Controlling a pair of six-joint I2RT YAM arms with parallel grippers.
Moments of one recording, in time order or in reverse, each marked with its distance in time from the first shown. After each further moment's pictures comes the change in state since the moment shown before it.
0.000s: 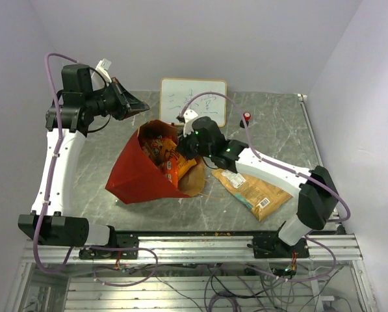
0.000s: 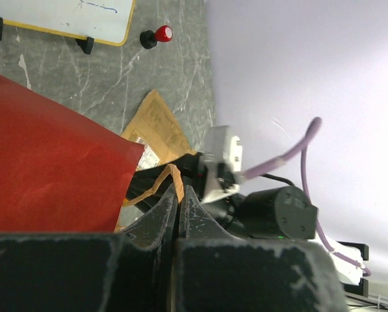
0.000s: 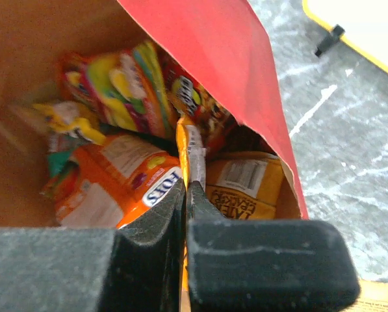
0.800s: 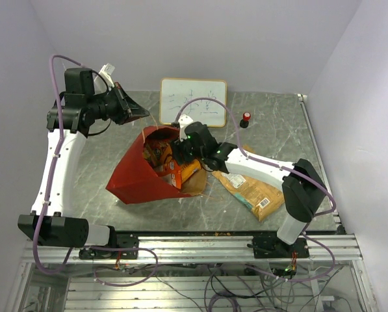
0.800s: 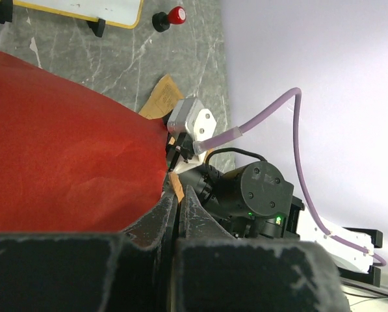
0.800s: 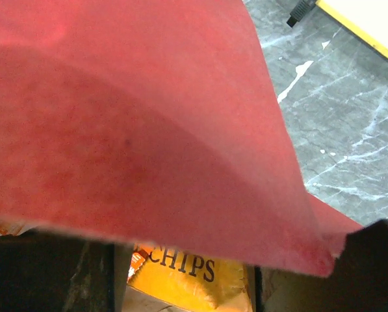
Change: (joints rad) left arm -0.011 -0.008 -0.016 -0.059 -0.005 0.069; right arm -0.002 0.091 0.003 0.021 0.088 -0.042
